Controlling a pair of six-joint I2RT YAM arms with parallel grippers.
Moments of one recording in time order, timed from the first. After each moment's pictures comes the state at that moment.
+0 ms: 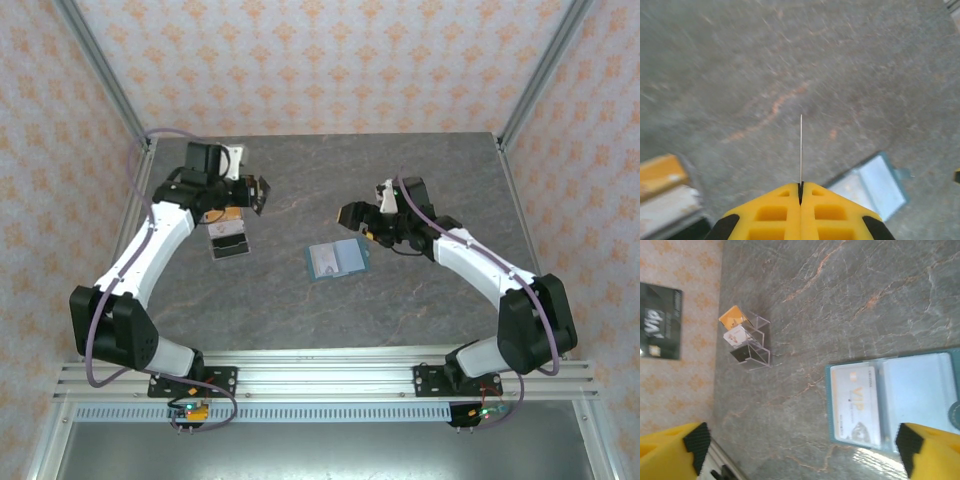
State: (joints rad) left arm -0.14 1.44 1.30 -0.63 0.28 -0.18; right arm 0.42 1.42 0.96 -0.25 -0.51 0.72
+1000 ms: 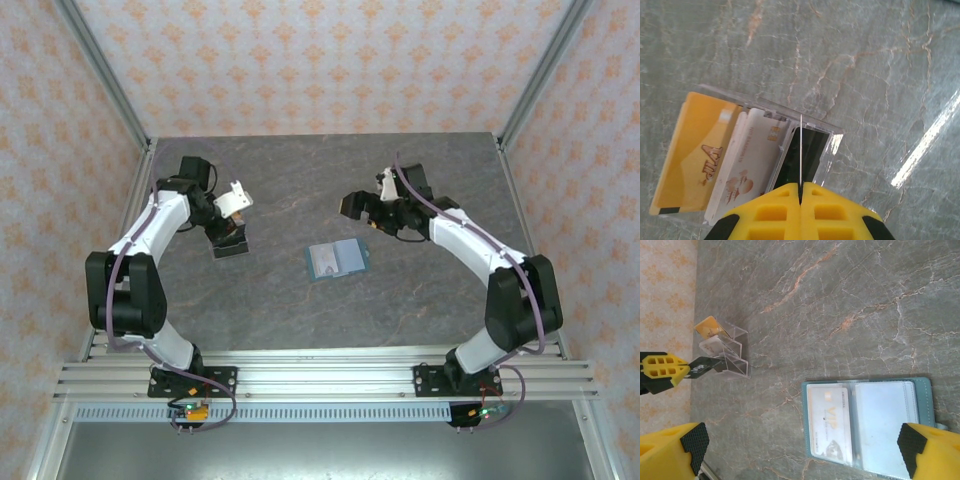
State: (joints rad) left arm 0.01 1.63 1.26 -0.91 0.27 0.90; right arm 0.36 1.56 1.13 -0.39 -0.51 0.61
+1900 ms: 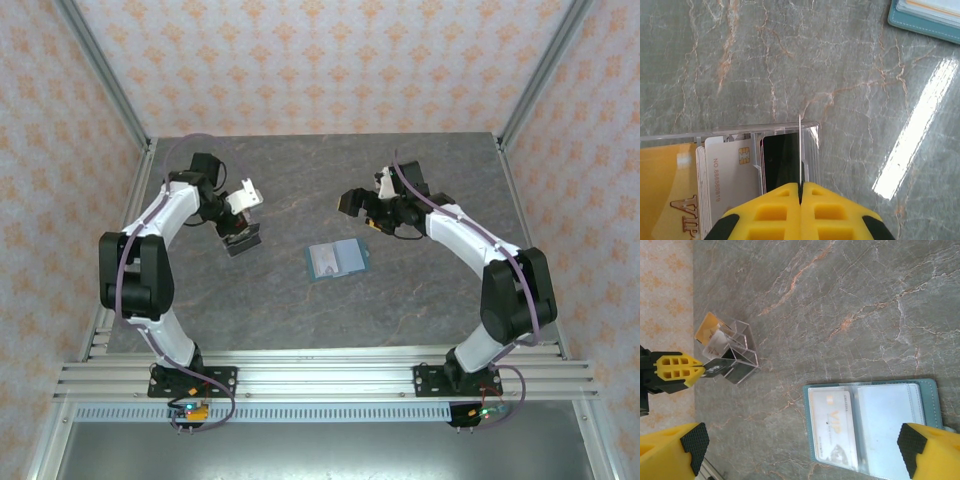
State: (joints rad) left arm -0.02 1.75 1.34 -0.89 0.40 0.94; right arm 0.36 1.60 1.16 -0.39 -0.51 0.65
